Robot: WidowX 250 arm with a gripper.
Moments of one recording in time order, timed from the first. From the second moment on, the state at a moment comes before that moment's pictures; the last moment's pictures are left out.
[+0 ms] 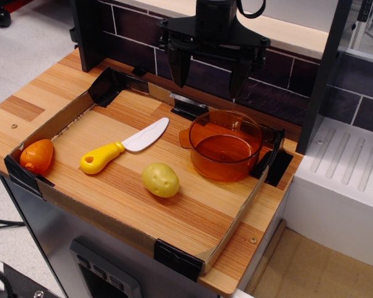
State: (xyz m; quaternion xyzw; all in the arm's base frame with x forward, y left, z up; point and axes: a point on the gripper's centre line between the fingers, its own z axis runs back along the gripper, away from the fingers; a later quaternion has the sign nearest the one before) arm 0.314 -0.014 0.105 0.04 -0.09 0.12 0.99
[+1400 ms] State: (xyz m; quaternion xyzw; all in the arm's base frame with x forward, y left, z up) arm 0.253 0.070 0.059 0.02 -0.03 -0.10 0.99
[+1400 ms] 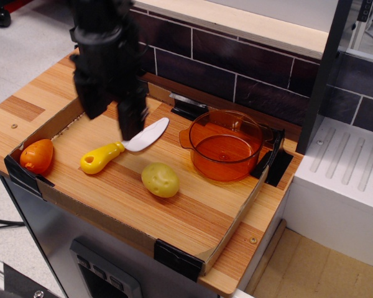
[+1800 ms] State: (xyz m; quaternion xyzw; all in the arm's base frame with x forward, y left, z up) arm 0.253 0.084 0.030 0.03 -0.04 -0.13 0.99
